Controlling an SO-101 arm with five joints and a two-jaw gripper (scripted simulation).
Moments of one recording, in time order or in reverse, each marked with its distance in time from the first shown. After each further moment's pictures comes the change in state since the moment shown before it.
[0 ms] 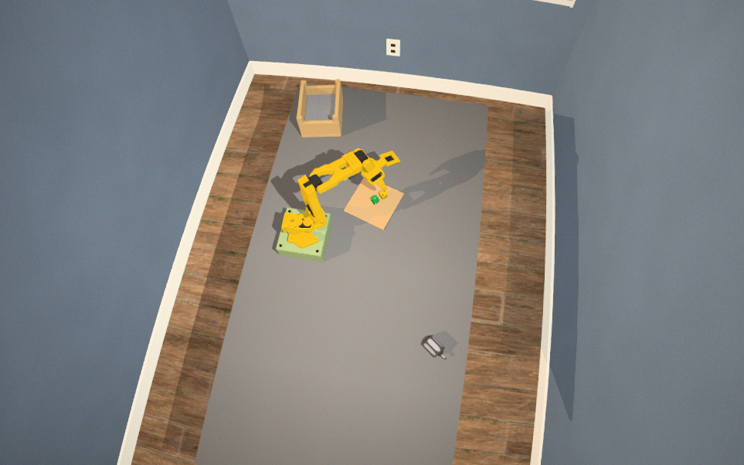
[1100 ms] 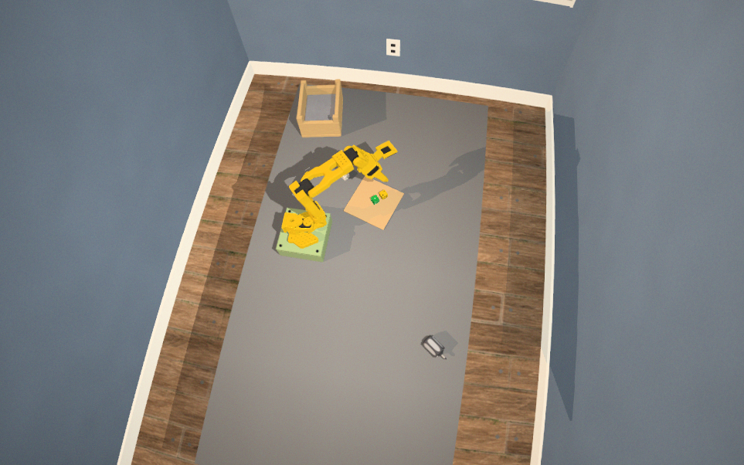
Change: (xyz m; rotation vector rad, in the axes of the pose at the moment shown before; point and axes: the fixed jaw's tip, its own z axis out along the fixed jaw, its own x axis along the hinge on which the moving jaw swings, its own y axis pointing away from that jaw) arm -0.018 0.001 -0.040 -0.009 -0.206 -0.008
